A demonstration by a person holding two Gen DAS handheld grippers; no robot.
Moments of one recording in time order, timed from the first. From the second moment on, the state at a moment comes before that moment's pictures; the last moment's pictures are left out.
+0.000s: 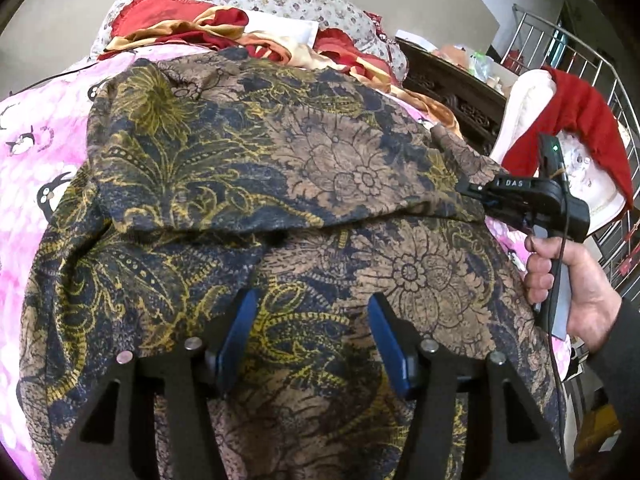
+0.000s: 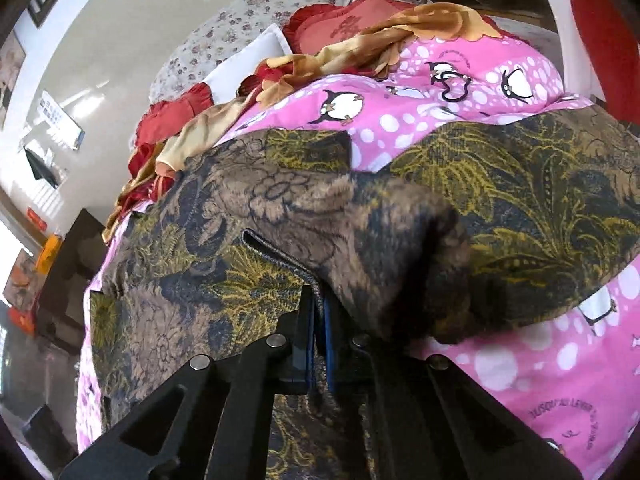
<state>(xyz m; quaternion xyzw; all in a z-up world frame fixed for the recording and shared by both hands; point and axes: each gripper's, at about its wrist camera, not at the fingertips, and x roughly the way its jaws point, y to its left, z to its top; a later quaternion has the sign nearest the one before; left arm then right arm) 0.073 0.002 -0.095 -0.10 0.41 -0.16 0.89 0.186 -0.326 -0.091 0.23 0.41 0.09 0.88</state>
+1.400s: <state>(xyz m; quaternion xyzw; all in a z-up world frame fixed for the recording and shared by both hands) 0.127 0.072 -0.081 -0.10 0.41 -0.01 0.90 0.158 -0.231 -0.090 0.01 0.44 0.13 0.89</state>
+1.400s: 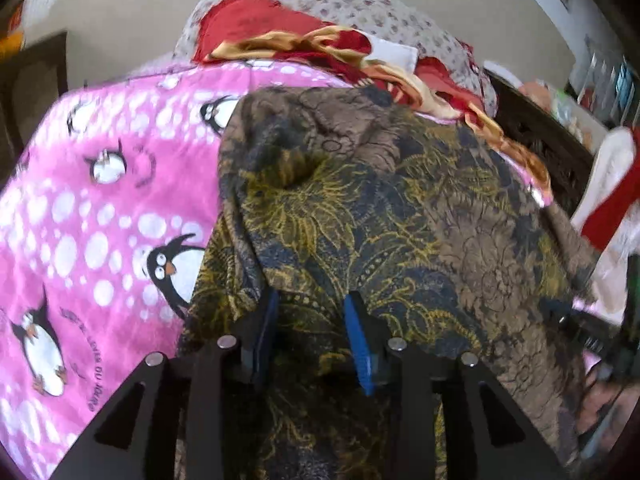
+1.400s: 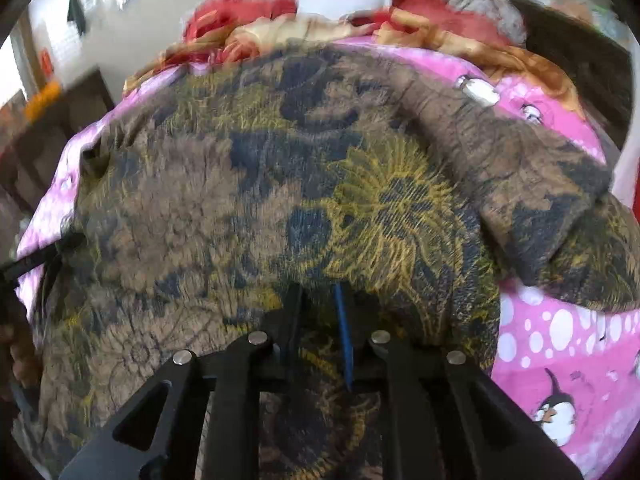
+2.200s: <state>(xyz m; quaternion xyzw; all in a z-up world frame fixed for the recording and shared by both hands) 0.112 0.045 -0.094 -0.07 0.42 -0.01 0.90 0.121 -0.585 -0.109 0.50 0.33 -0.02 0.80</state>
